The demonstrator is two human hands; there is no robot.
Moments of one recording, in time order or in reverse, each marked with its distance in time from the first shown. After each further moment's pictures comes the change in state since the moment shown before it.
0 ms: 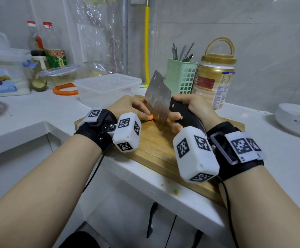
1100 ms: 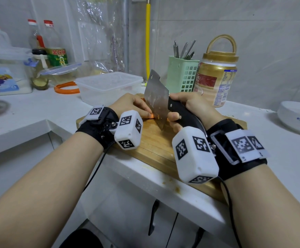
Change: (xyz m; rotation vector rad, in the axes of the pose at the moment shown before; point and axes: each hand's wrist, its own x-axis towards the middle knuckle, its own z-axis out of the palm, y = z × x) left_hand -0.001 0.000 0.001 0.013 0.000 0.015; right_hand -0.006 -0.001 0.009 -0.119 0.027 -0.016
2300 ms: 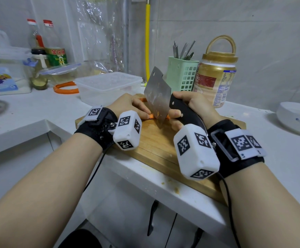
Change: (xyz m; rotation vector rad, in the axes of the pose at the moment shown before) left_hand 0.006 -0.007 -0.002 -0.043 -0.008 -0.026; right_hand 0.007 0.002 -0.008 0.110 -0.021 -0.007
